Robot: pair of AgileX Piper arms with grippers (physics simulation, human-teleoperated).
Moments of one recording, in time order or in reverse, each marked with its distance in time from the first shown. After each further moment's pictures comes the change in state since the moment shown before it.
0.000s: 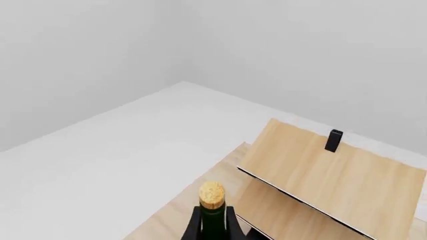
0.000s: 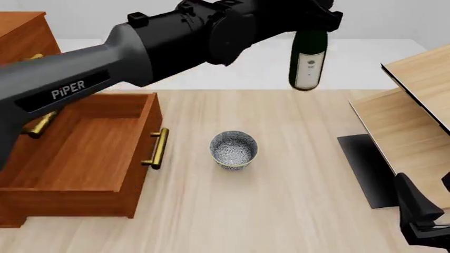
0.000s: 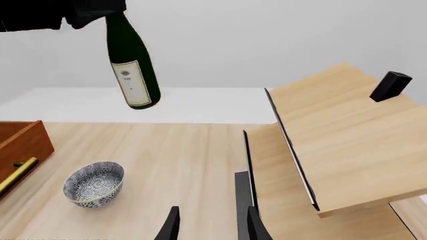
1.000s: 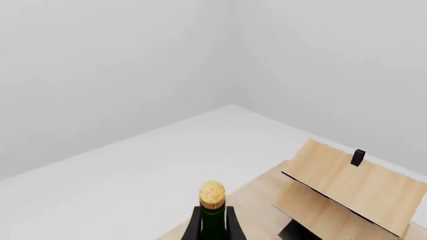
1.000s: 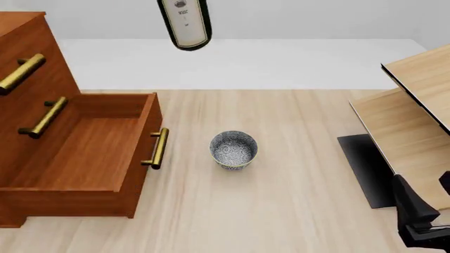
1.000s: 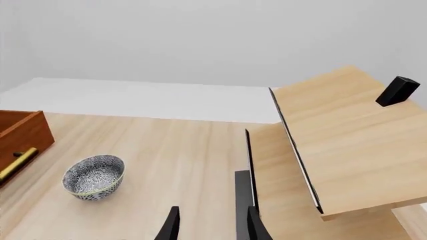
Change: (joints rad) left arm 0.188 -0.699 0.394 0.200 0.015; right arm 0.017 0.004 0.000 0.008 -0.038
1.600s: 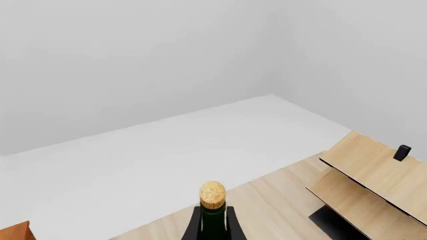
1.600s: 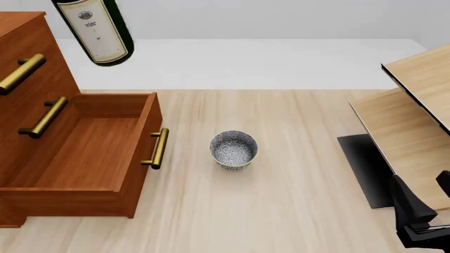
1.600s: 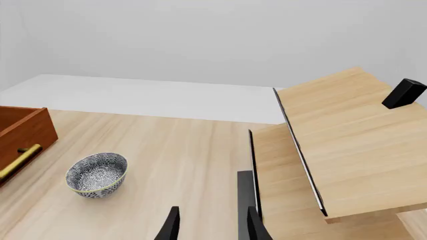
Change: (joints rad) left arm 0.181 -0.251 0.095 0.203 -0.023; right arm 0.017 0.011 0.000 -0.007 -0.009
